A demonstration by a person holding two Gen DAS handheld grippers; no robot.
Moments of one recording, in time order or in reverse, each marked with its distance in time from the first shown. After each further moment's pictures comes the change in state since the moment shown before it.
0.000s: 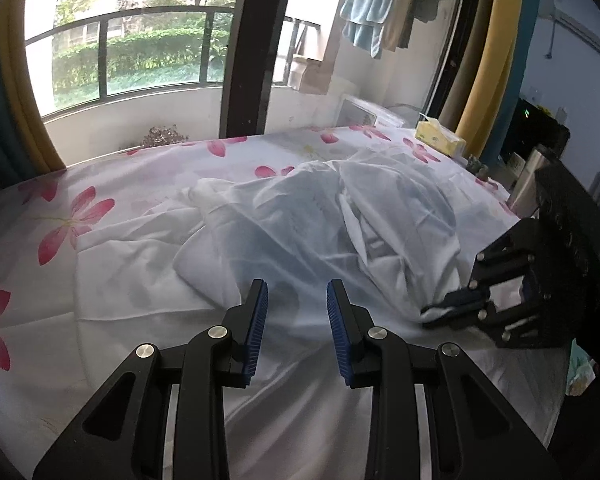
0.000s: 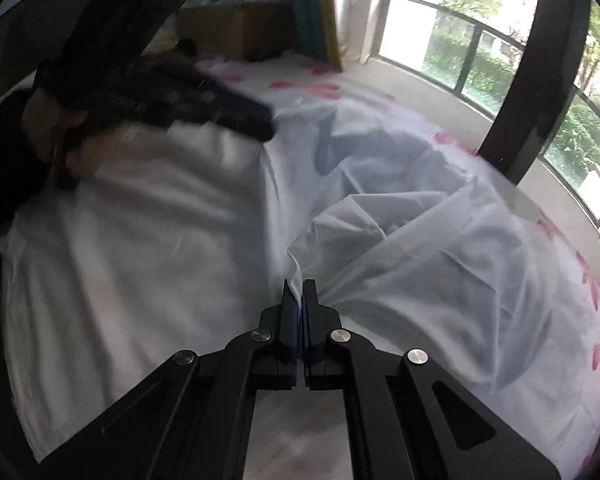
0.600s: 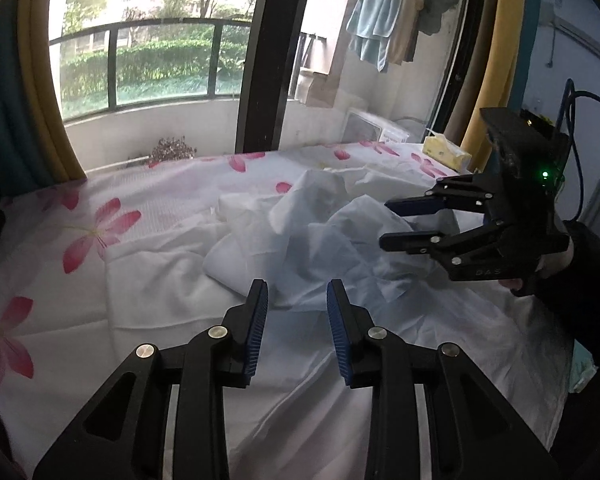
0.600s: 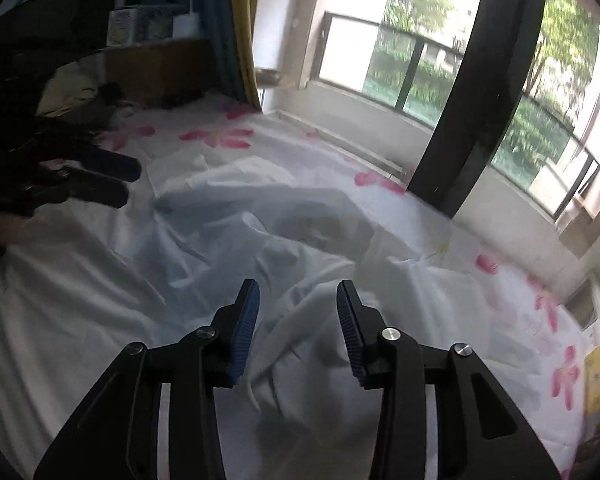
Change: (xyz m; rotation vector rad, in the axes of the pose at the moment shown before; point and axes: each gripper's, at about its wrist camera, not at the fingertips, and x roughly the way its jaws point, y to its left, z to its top) left arm -0.015 0.024 0.001 -0.015 -0.047 0.016; right arm 0.012 -0.059 0.051 0.103 -0.092 -0.186
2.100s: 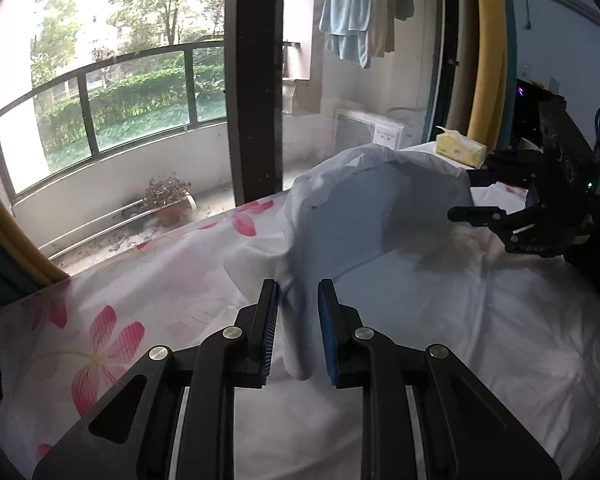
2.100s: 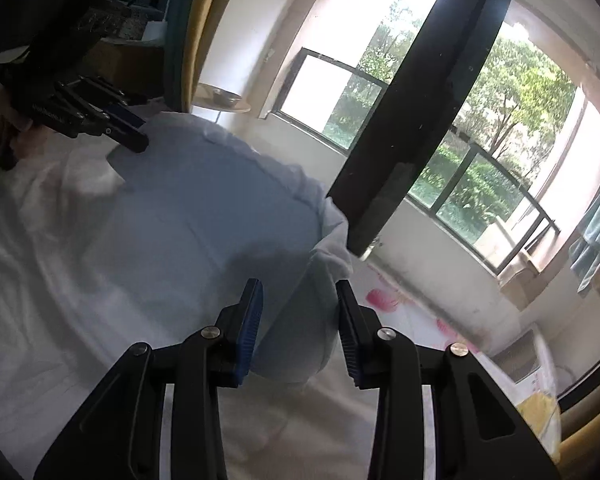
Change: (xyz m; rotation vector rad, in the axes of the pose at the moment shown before) left arm 0.054 0.009 0.066 0.190 -0.033 0.023; right arm -0.041 -0.054 -0.032 -0.154 -0.156 -0.220
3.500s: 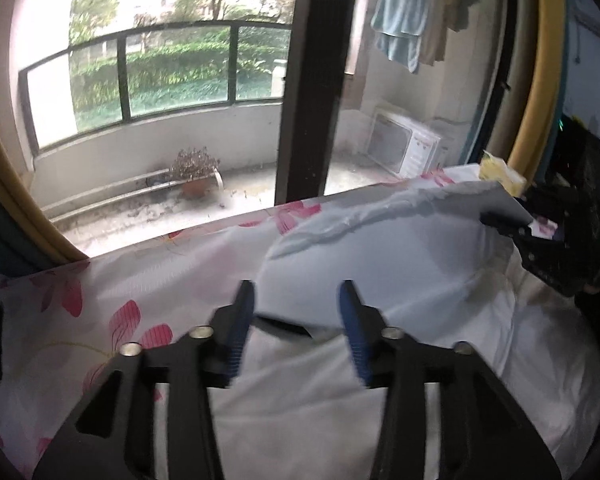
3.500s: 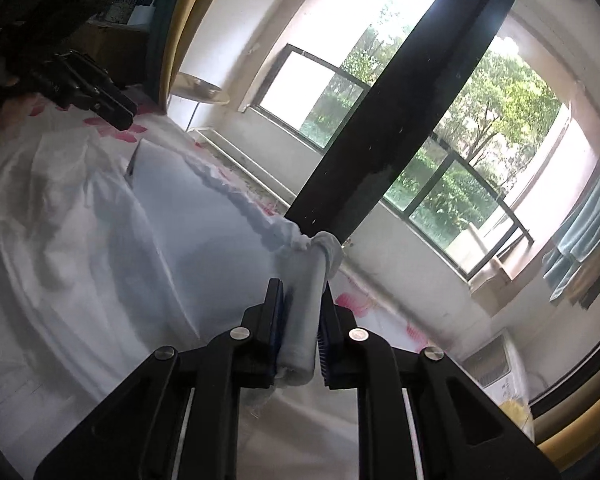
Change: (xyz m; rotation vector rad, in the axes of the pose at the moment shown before) left arm 0.013 0.046 0.018 -0.180 0.056 0.067; right arm 0.027 -0.011 0.009 -0.056 0.011 -0.128
